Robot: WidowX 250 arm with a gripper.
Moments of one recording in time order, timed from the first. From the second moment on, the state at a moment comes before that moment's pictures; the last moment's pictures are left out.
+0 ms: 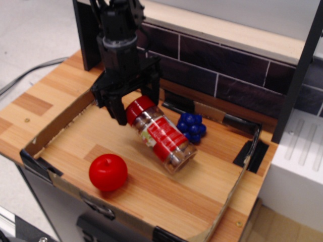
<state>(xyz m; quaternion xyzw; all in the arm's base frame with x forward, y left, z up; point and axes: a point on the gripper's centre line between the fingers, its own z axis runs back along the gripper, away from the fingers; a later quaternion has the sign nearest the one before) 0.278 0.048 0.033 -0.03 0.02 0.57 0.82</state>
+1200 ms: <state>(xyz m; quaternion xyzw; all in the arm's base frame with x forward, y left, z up) 0.281 0.058 0.042 0.00 0.01 0.54 0.84</state>
